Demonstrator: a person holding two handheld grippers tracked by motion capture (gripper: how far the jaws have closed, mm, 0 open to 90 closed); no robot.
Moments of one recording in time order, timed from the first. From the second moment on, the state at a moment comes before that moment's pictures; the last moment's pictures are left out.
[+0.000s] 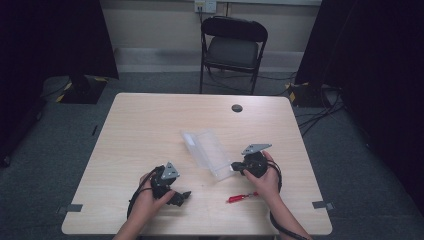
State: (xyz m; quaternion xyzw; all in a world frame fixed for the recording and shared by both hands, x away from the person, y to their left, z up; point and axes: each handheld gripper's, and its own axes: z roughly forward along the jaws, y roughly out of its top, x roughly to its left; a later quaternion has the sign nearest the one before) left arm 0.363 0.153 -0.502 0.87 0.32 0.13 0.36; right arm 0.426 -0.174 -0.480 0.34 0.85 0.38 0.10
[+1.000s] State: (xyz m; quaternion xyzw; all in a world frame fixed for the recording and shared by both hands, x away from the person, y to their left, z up) left arm 0.363 0.153 -0.502 0.87 0.32 0.13 0.36; right arm 0.415 -0.211 -0.474 0.34 0.84 0.40 0.10
